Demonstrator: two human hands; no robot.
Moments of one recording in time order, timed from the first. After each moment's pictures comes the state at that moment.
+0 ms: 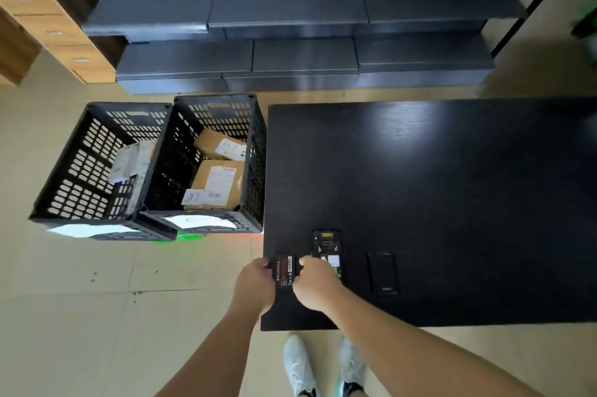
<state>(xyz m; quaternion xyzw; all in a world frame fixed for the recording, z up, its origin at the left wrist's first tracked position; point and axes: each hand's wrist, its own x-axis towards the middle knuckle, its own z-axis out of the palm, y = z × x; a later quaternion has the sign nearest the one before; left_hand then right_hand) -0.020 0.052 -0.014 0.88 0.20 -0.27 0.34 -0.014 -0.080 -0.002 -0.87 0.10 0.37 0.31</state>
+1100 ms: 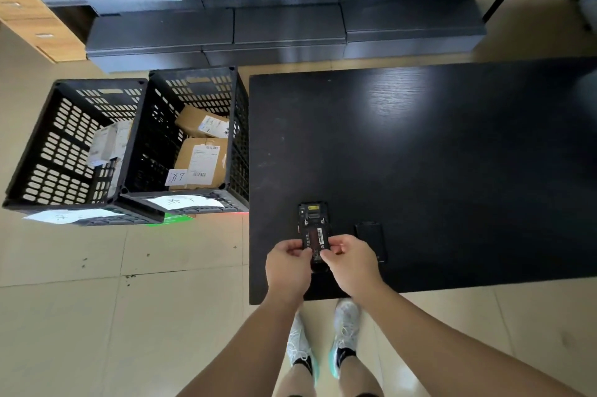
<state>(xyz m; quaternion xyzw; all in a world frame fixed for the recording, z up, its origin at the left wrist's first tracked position) -0.048 -0.034 -0.017 0.73 0.35 -0.21 0.55 -0.051 -0.152 -0.012 -0.84 0.28 0.20 0.42</state>
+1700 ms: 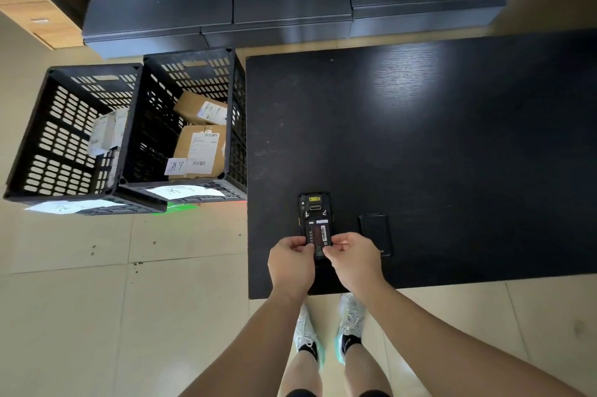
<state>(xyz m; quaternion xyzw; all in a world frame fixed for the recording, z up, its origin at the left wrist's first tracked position) -0.048 -0.044 -0.041 0.75 0.37 -0.21 0.51 -0.053 -0.156 -0.041 -0.80 0.33 0.21 0.46</state>
